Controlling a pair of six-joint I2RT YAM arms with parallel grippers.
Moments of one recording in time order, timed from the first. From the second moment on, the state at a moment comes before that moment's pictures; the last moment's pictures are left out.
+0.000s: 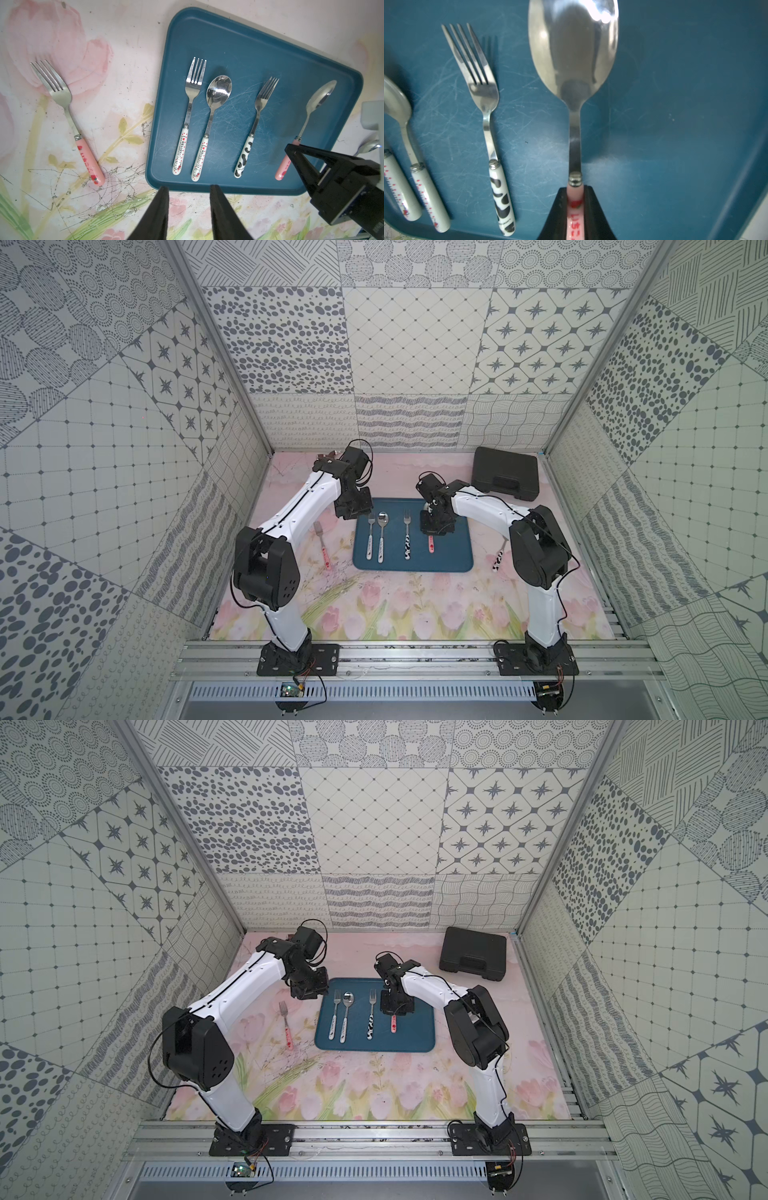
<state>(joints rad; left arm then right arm) -0.33 1.77 1.62 -1.16 0.08 -0.57 0.62 2.03 1.57 -0.91 -0.01 0.62</state>
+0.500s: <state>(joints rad) -0.32 1.77 1.61 -1.16 0.08 -0.57 0.67 2.15 1.71 -0.93 -0.04 0.63</state>
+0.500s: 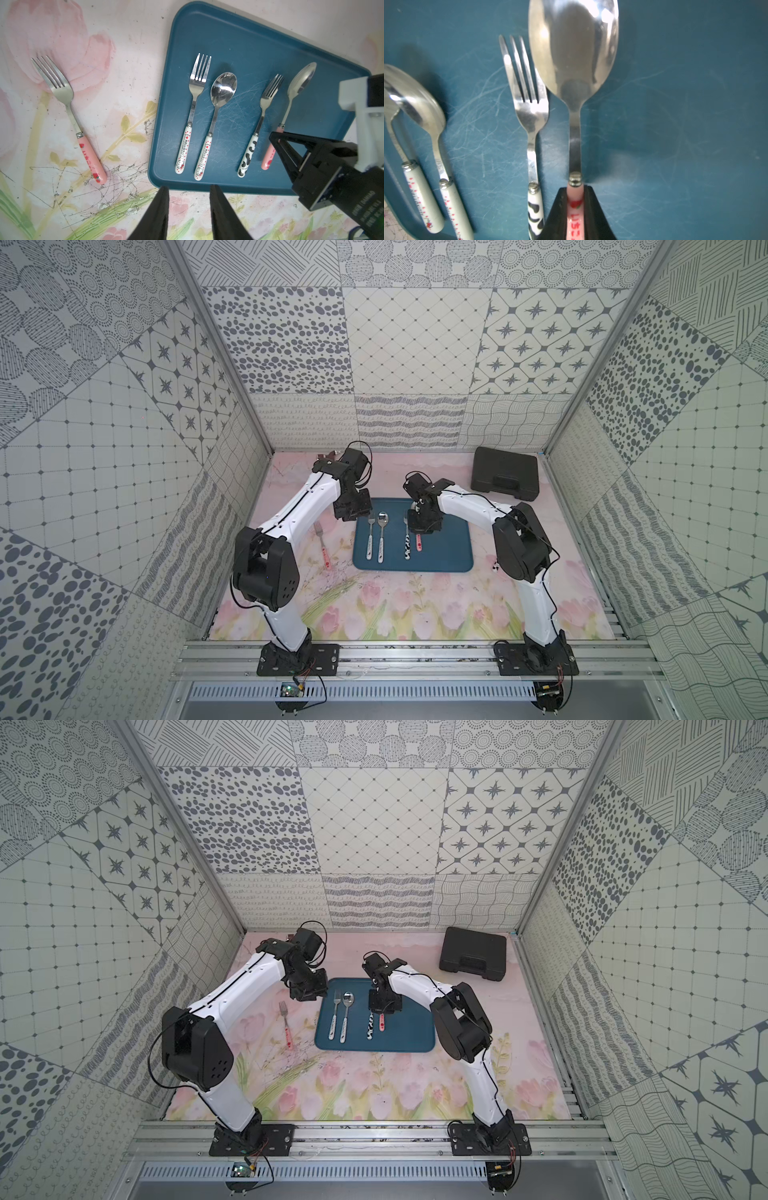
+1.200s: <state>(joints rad) -0.32 1.77 1.58 -1.16 0.08 -0.57 0.70 2.13 1.65 -0.92 -0.02 0.71</state>
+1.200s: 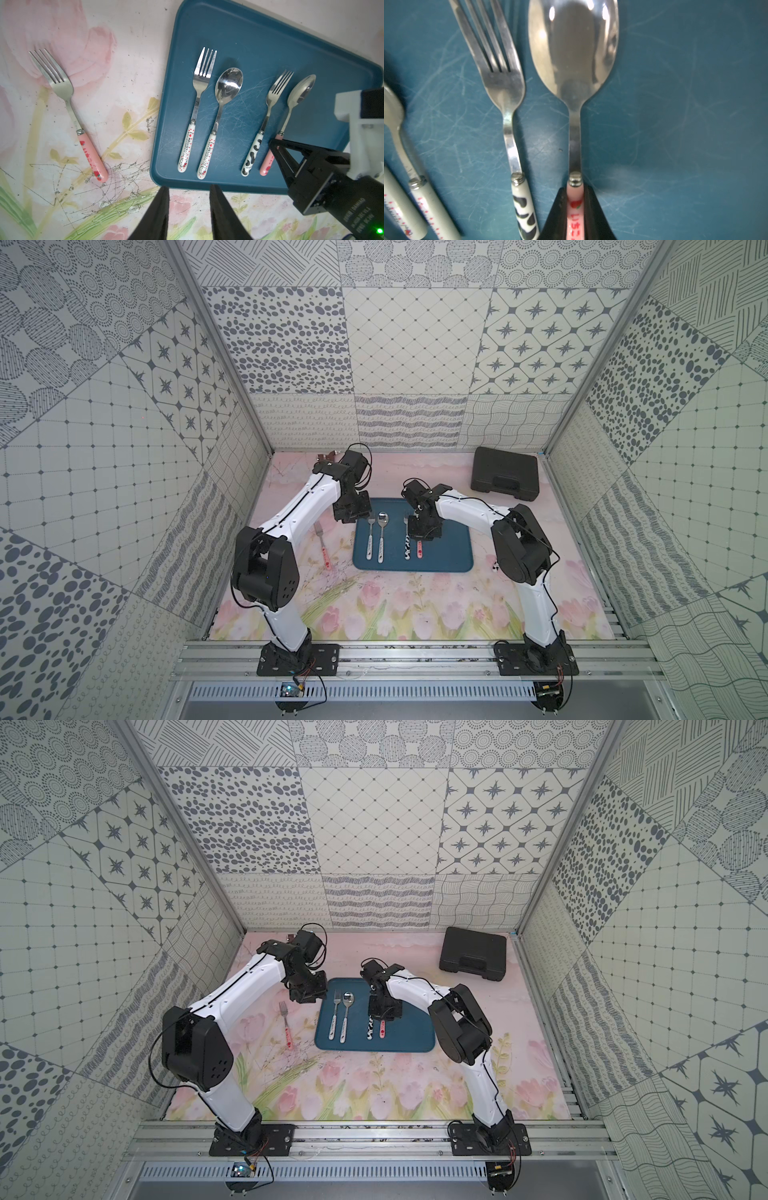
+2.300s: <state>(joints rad) -0.30 1.75 1.57 -1.19 0.05 -0.58 0.68 1.88 1.61 -0.95 0.06 0.73</state>
